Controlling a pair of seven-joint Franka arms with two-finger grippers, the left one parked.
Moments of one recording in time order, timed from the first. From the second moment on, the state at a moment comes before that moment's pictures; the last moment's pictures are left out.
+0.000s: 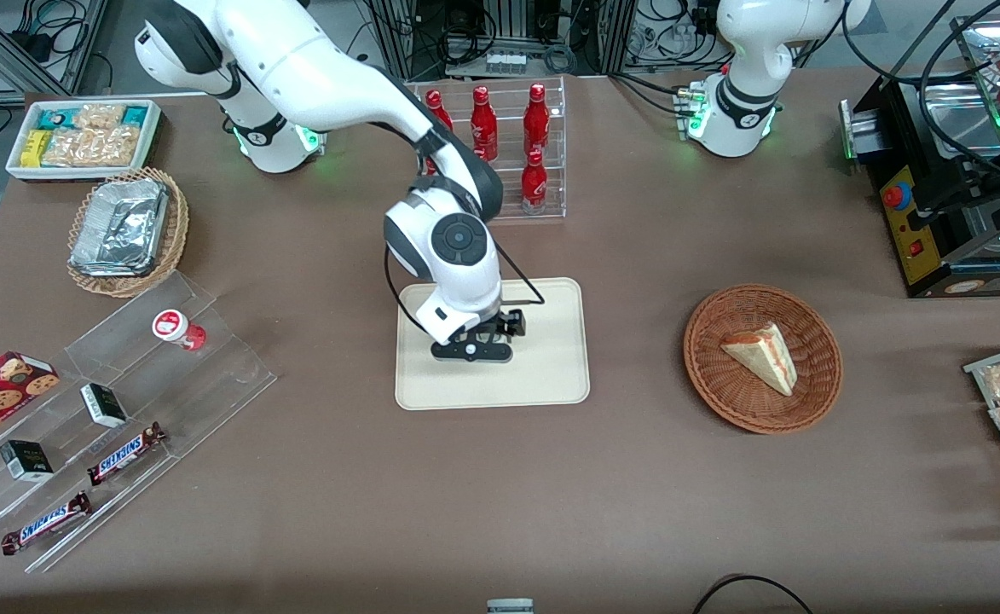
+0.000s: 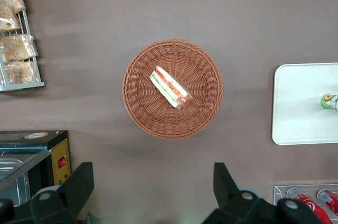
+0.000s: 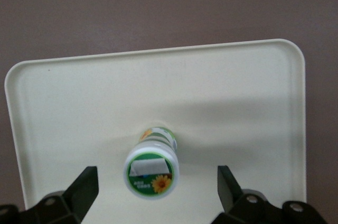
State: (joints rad) arm 0.73 0.62 -0.01 -1.50 -0.01 2.15 0.79
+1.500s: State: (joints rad) arm 0.23 0.19 -0.01 -1.71 0.02 1.90 0.34
